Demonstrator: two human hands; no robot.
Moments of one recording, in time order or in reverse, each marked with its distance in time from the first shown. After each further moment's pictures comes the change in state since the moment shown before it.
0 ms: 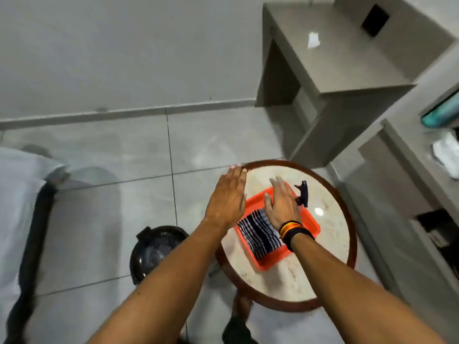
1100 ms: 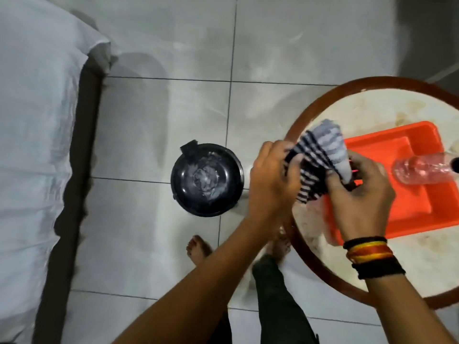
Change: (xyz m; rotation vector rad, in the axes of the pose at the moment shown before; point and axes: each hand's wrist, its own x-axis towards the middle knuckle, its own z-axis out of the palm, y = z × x) left_hand -0.075 -0.070 0.119 -0.784 0.461 -0.506; right_hand -0.028 -0.014 0.149 0.348 0.158 0.046
